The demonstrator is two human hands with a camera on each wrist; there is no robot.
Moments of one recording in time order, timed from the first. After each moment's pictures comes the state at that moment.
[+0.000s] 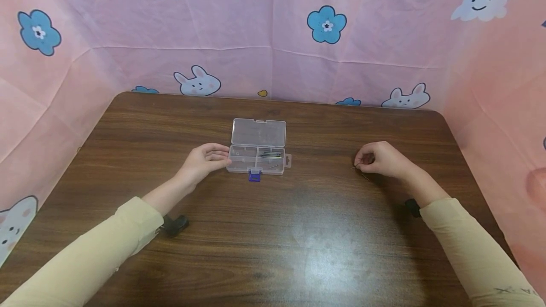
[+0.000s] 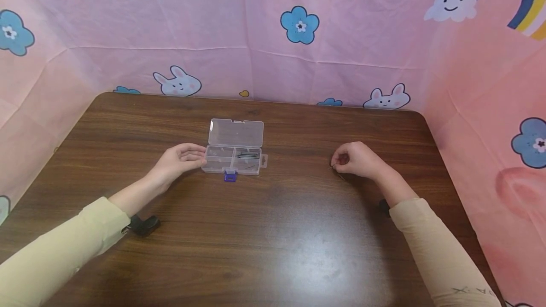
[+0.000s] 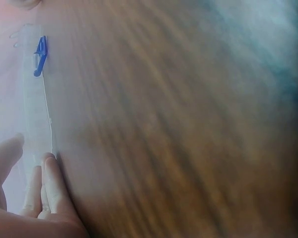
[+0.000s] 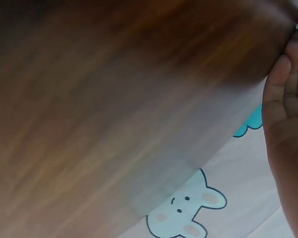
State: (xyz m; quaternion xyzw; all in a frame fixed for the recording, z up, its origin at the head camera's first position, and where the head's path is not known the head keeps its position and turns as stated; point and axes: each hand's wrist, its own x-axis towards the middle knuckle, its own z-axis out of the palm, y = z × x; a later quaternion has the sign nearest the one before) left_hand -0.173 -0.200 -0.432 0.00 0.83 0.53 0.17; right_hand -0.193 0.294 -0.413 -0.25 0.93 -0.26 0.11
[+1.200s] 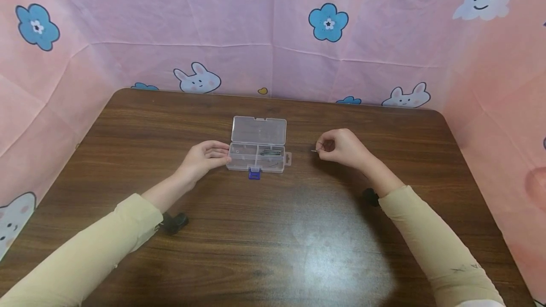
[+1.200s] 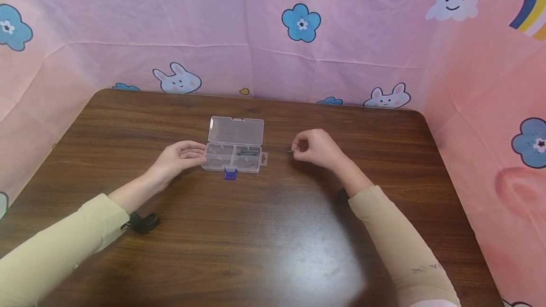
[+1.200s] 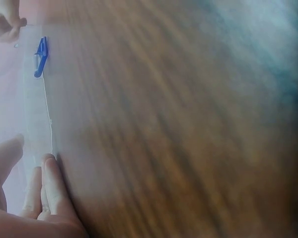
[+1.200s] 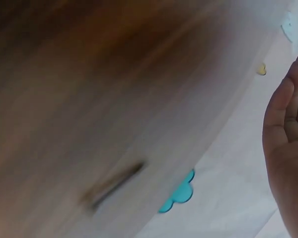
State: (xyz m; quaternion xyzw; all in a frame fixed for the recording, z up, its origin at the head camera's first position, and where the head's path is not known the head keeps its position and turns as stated) left_hand -0.173 -0.200 -0.431 0.00 0.82 0.54 0.17; right_hand -0.210 0.200 -0.406 -0.24 0.92 -0.31 0.06
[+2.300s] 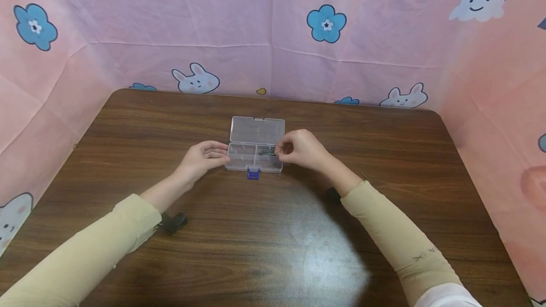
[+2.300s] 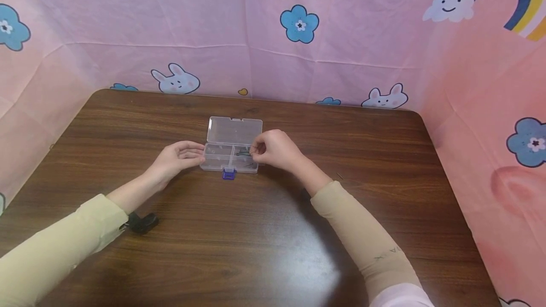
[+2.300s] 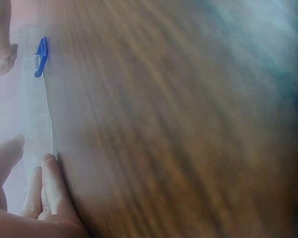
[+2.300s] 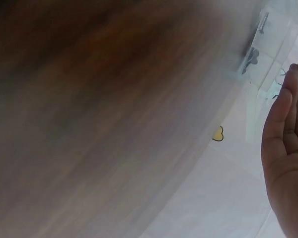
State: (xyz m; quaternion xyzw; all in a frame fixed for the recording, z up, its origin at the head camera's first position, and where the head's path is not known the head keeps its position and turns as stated) left_hand -0.175 -0.201 -0.431 0.00 0.81 0.55 0.17; right_hand -0.208 0.111 -0.402 -0.31 0.90 -0.32 0.05
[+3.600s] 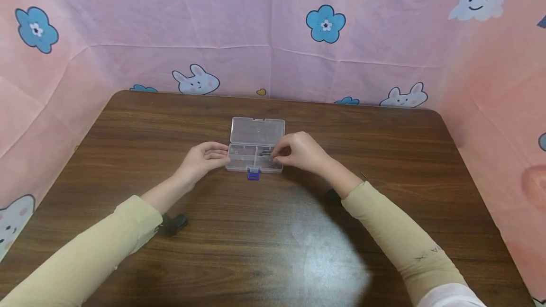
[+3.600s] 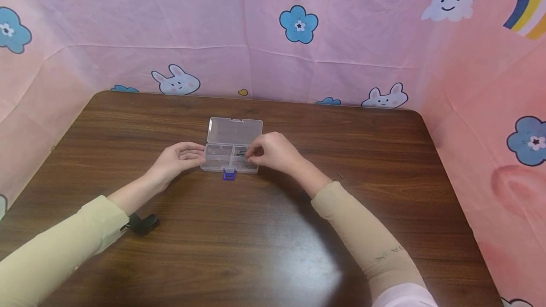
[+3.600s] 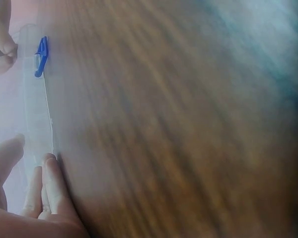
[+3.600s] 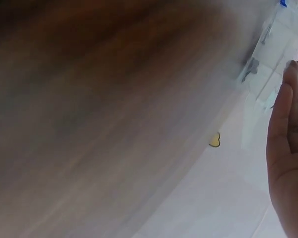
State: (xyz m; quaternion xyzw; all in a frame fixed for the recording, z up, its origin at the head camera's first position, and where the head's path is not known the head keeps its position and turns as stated) left_hand -0.172 -0.201 -0.430 0.00 0.83 0.53 0.17; right_hand -0.204 0.107 -0.401 -0.36 0.89 -0.29 0.04
